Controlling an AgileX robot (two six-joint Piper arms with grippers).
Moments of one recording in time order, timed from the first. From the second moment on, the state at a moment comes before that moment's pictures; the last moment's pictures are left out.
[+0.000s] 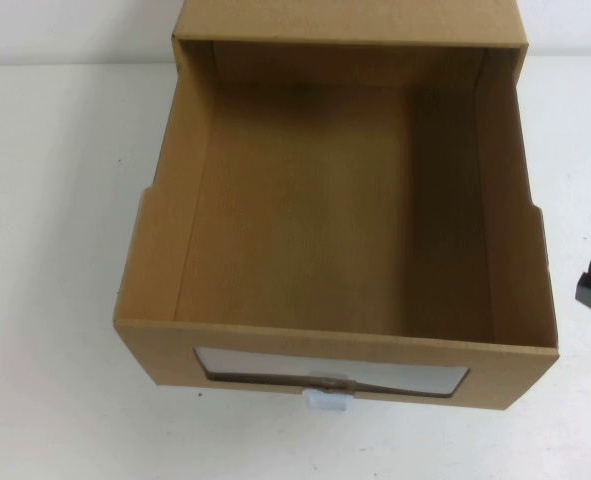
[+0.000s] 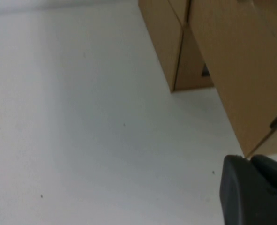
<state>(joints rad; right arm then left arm) 1.81 0.63 -0.79 1.75 -0.92 -2.29 -0.13 0.29 -0.70 -0.19 0.93 0.28</state>
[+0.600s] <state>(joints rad) 1.81 0.63 -0.79 1.75 -0.90 -2.29 -0.13 0.29 -0.70 -0.18 1.11 0.28</state>
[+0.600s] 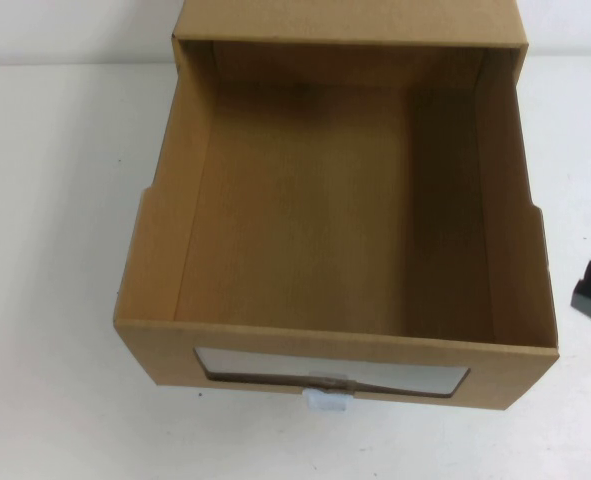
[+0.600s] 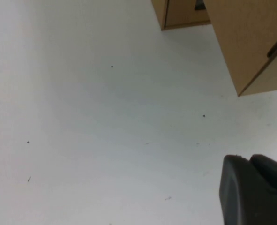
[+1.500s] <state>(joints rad) 1.69 0.60 -0.57 1.75 -0.76 -2.03 -0.07 0.25 -0.70 -0.18 1.12 0.28</state>
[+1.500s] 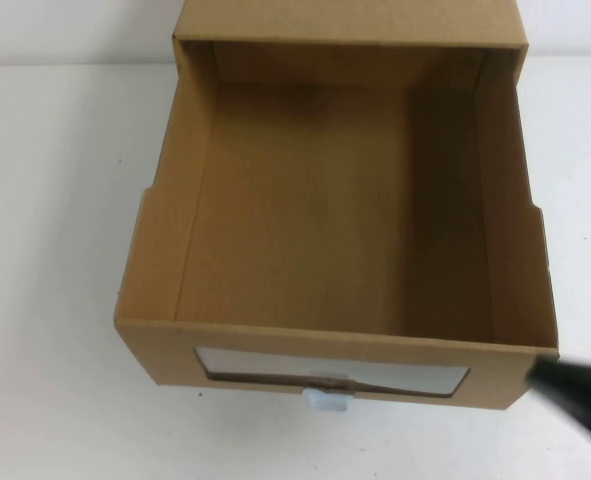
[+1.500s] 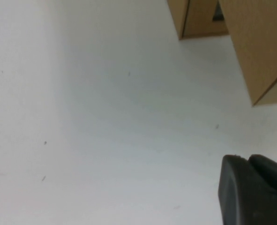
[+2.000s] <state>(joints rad) 0.58 0.31 -0.39 1.75 -0.20 -2.02 0.02 -0.01 -0.15 -0.54 0.34 0.37</state>
